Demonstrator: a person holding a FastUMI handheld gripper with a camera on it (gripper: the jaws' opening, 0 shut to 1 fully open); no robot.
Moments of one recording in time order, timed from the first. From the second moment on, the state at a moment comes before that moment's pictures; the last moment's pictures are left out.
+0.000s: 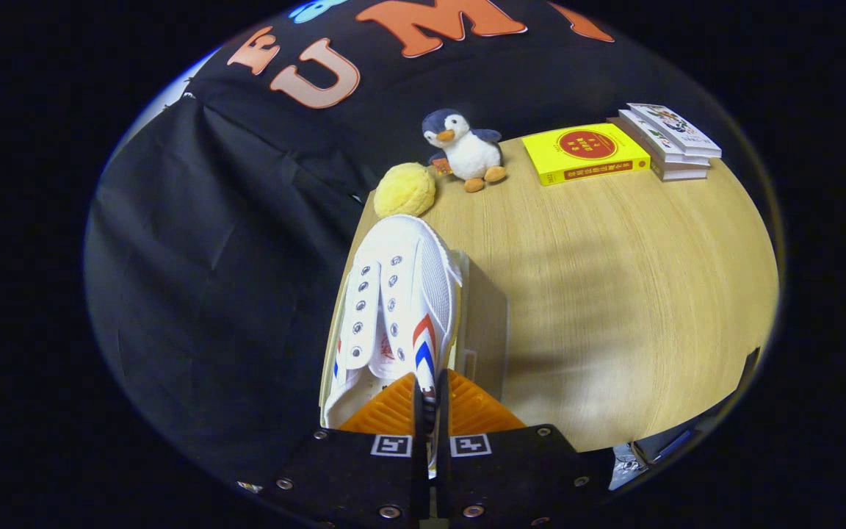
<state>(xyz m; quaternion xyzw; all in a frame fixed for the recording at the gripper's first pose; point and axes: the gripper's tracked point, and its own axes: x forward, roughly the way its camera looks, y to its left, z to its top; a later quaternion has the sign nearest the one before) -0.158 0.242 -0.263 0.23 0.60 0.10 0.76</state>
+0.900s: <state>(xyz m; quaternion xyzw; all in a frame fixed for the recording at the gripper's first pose) -0.179 0.278 -0.320 0.17 0.64 0.02 0.75</state>
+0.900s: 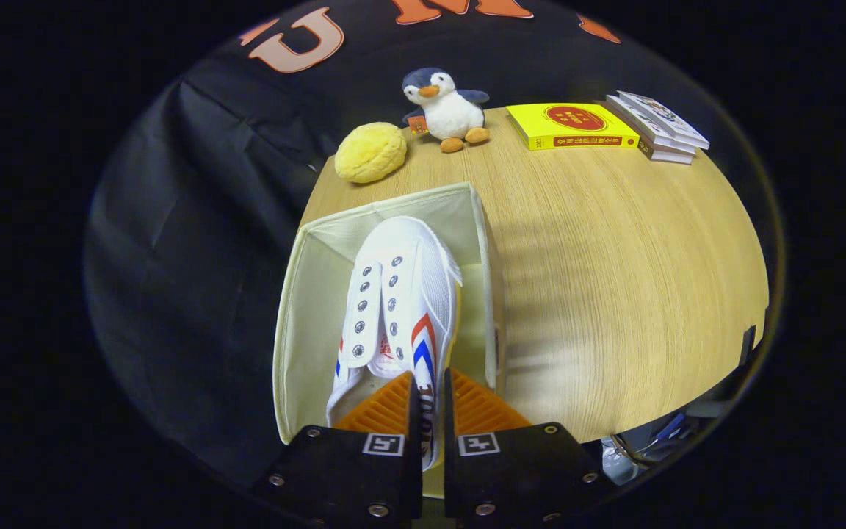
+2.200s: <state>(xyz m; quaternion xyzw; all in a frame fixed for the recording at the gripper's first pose) -0.054 0.056 -0.153 0.11 0.26 0.04 0.96</state>
